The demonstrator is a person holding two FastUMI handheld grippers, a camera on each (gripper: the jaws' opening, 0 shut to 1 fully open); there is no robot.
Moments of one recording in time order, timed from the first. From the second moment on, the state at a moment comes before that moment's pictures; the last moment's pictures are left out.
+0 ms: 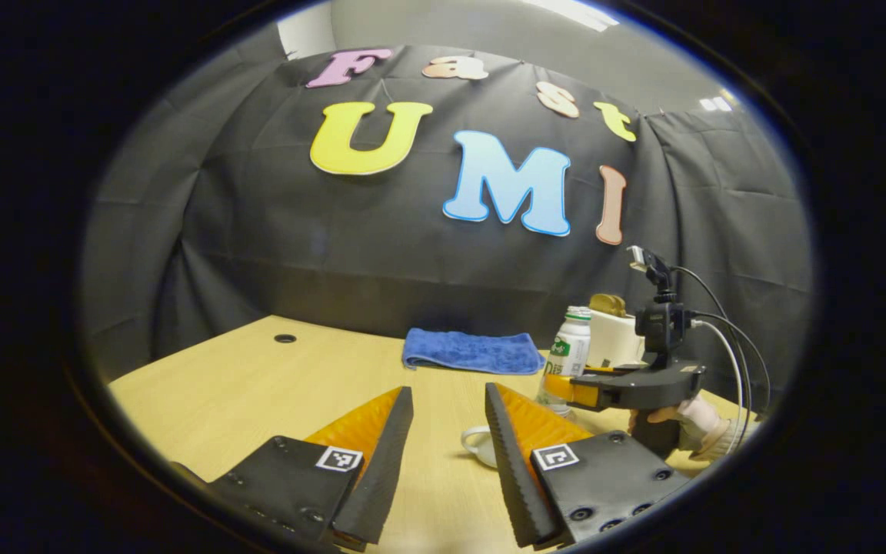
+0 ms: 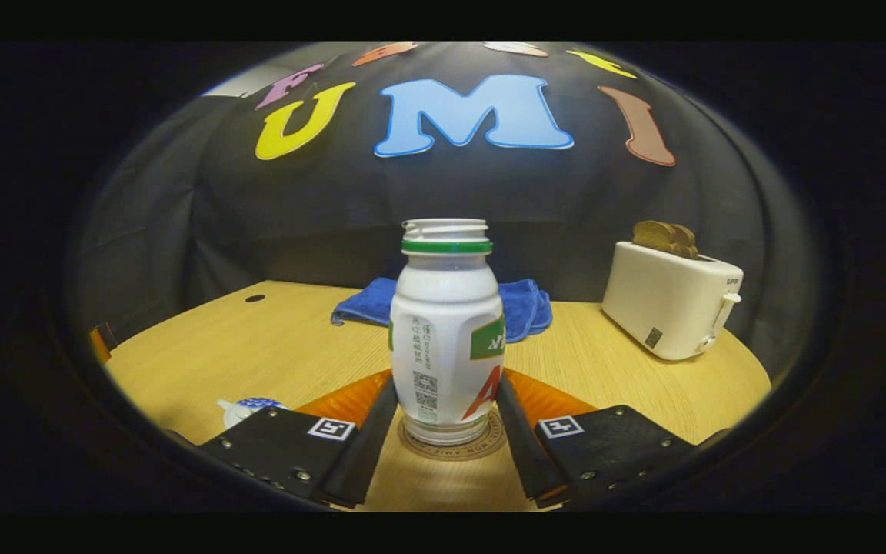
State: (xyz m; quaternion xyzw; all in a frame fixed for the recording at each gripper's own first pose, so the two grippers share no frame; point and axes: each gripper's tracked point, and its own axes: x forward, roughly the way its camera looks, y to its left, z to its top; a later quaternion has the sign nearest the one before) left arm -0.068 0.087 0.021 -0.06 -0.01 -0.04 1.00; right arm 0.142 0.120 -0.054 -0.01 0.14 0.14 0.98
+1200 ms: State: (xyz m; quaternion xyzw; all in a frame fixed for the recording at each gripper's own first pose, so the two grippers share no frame) left arm -0.087 0.032 0.038 -0.04 -0.04 -0.06 1.00; right arm 0.050 0.088 0.015 0.00 0.05 0.12 0.99
